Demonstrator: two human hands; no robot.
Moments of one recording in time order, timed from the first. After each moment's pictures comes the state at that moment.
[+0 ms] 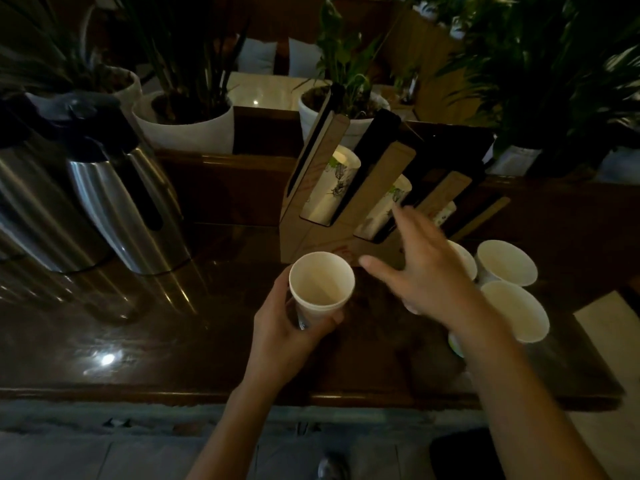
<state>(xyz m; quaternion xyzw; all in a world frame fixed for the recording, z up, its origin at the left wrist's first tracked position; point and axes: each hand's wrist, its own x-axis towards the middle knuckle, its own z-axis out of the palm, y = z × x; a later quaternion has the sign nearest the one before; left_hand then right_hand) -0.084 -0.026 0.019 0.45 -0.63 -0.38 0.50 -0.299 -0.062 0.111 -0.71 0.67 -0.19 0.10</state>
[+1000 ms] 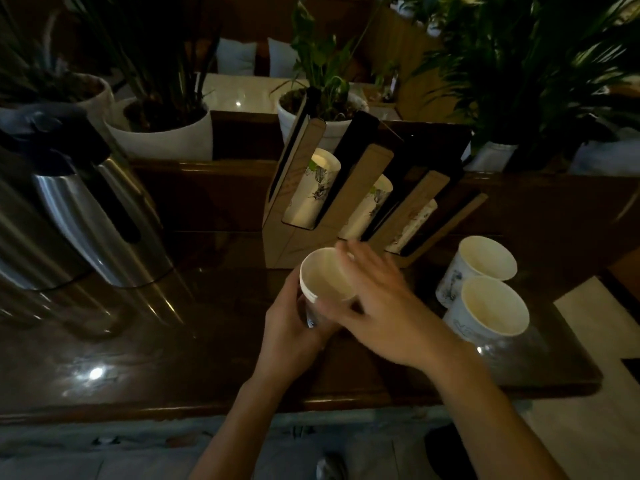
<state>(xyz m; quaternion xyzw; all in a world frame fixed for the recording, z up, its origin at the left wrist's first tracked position) -0.110 -0.040 0.014 0.41 -0.65 -0.41 0.49 -0.274 -0.027 0.099 -0.78 0.59 -0.14 0.16</state>
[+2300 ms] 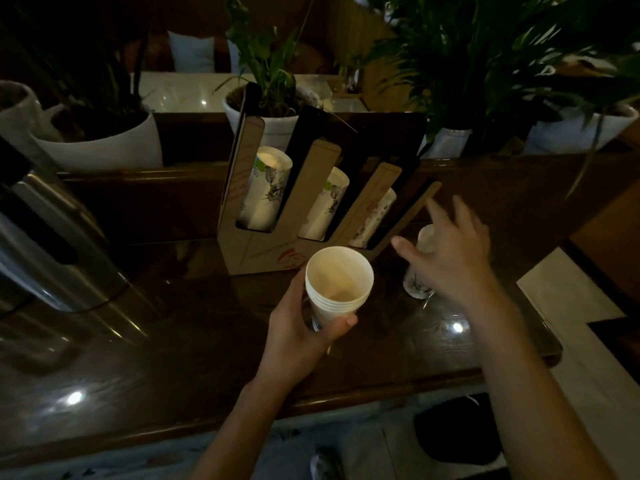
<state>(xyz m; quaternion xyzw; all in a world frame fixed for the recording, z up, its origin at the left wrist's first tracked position) -0.160 -0.045 0.011 0.39 -0.68 -0.44 0.44 -0.397 -0.053 0.112 -0.57 0.80 -0.18 0.01</state>
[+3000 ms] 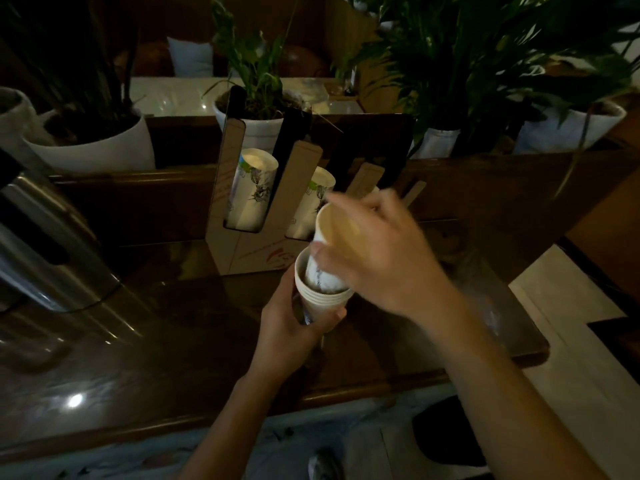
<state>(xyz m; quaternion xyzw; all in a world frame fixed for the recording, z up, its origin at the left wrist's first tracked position) -0.174 -0.044 0.019 0.40 -0.66 -0.43 0.46 -0.335 -0.032 0.150 -0.72 0.64 -0.28 0.05</state>
